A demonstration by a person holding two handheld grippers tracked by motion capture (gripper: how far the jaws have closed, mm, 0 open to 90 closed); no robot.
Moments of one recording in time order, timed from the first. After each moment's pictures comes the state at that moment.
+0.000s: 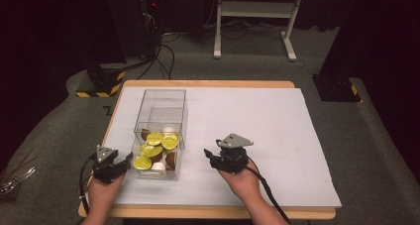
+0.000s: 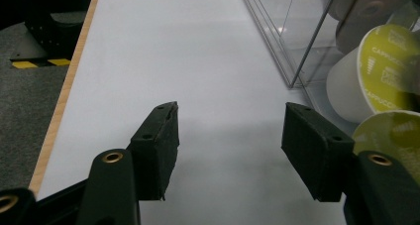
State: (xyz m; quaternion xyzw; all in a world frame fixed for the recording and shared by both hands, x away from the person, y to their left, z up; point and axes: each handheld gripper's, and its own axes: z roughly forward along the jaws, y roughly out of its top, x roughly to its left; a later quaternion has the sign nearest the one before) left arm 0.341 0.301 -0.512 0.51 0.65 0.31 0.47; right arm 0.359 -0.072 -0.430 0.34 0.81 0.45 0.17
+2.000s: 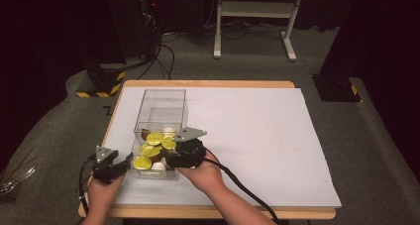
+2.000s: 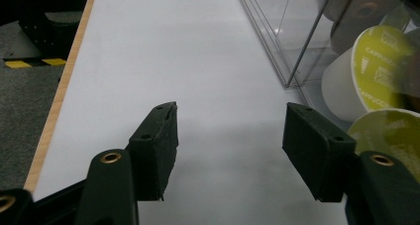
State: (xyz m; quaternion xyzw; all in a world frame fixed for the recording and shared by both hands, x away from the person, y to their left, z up) left arm 0.339 0.302 -0.512 0.50 0.65 0.30 0.48; right arm 0.363 0.036 -0.407 0.26 0.83 0.48 0.11
